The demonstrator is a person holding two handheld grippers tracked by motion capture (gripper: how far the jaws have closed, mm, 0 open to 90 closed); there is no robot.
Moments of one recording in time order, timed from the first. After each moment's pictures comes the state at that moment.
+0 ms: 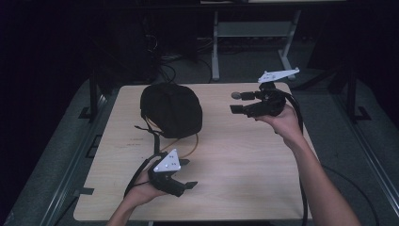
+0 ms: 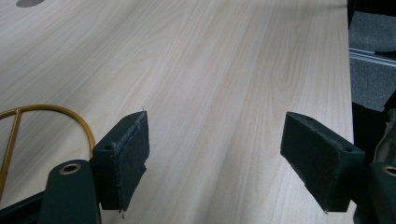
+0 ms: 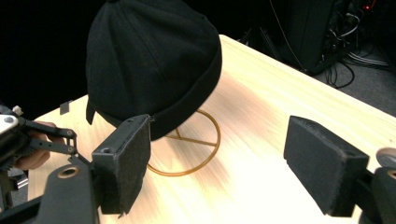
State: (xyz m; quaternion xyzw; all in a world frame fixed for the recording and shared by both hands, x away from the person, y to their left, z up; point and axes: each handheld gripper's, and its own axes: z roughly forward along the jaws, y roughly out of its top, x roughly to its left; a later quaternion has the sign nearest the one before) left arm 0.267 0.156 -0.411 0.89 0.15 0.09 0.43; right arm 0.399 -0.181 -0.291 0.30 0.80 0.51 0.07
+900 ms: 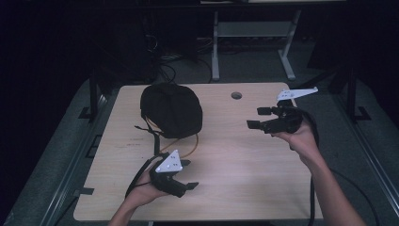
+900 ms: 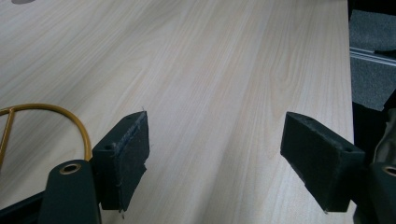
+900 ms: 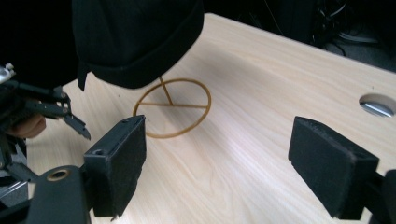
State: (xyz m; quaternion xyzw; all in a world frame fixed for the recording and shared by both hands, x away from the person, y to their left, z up) left arm 0.266 0.152 -0.414 0.89 0.15 0.09 0.43; right arm 0.372 -0.227 -0.327 0.33 0.80 0.50 0.06
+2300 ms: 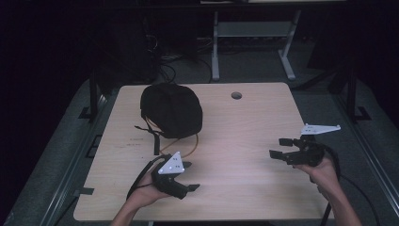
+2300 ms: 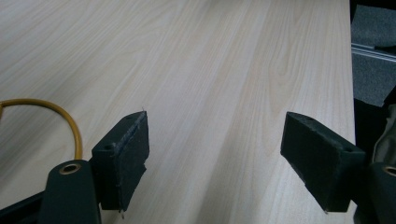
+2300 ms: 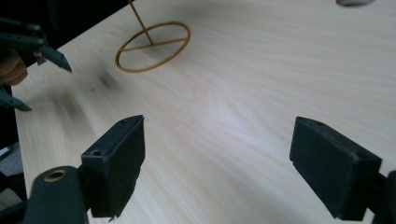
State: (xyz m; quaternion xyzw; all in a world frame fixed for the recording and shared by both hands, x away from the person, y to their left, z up) left arm 0.265 0.148 -0.420 0.89 0.15 0.09 0.42; right arm 0.317 -0.295 -0.409 0.39 0.78 0.49 0.04
